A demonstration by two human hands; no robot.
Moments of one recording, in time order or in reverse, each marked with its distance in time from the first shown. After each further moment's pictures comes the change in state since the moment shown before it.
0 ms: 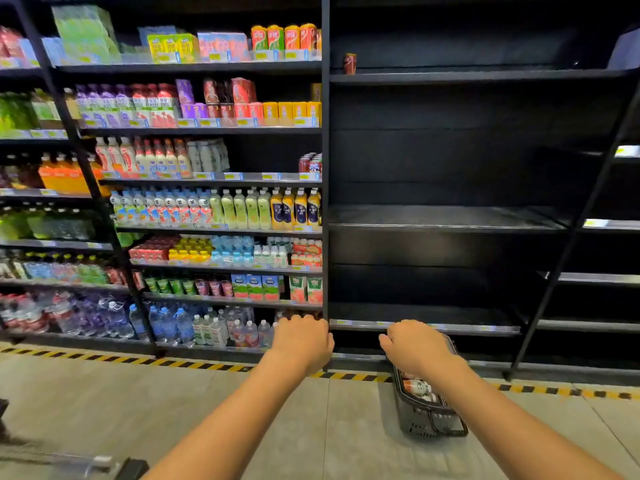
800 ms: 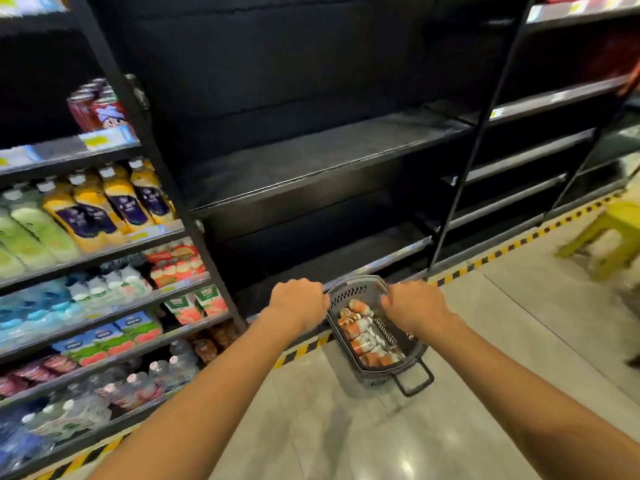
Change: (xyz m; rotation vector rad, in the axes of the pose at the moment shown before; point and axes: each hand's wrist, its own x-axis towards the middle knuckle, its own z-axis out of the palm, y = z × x) left_hand 0.486 0.057 0.093 -0.004 -0.178 0.538; right_hand 0.343 0.167 0.071 -0.062 -0.070 0.526
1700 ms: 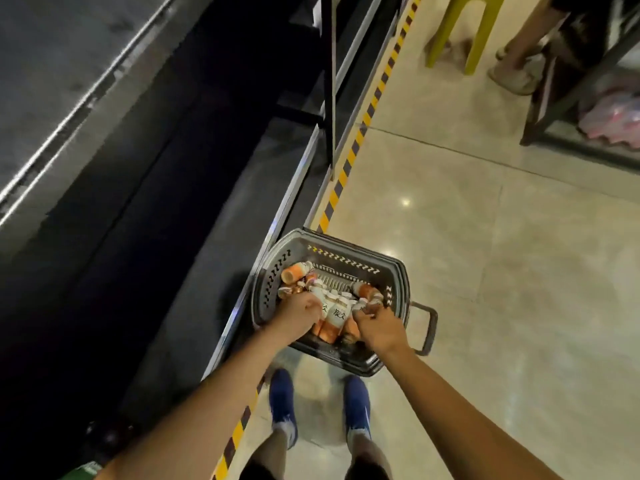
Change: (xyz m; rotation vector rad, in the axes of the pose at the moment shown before) left_hand 0.496 0.040 0.266 -0.545 -0.712 0.296; right_hand 0.322 0.056 0.300 1.086 -0.271 1.186
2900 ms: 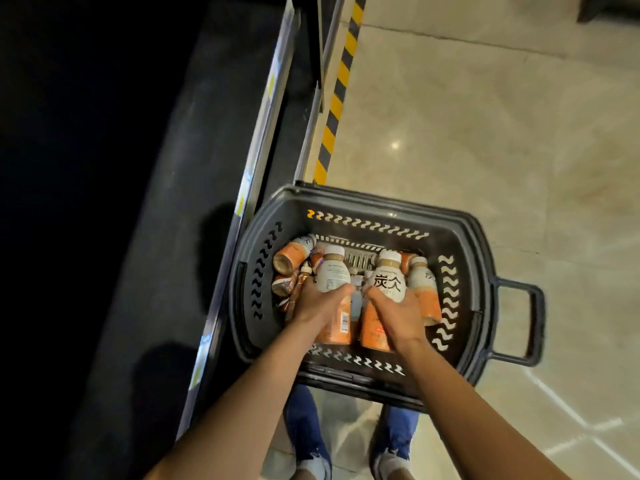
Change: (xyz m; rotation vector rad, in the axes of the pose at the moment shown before) left_hand 0.277 -0.162 0.103 -0.500 -0.021 -0.330; right_hand 0.273 0.074 0.209 0.703 0.202 0.263
